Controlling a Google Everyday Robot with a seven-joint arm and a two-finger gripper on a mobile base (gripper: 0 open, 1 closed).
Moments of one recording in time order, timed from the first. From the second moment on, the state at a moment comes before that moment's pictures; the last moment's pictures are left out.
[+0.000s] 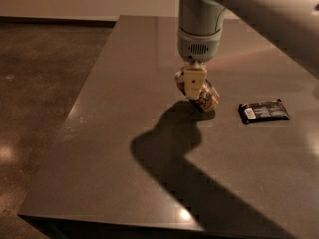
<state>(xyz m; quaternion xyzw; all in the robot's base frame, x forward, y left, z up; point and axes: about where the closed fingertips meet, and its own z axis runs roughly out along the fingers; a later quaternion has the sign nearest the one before) 0.551 -0.087 0.911 -0.65 0.75 -0.07 0.05</state>
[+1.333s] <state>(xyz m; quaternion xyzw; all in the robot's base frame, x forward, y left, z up) 0.542 -0.103 0.896 -0.67 0.73 -0.09 0.03</state>
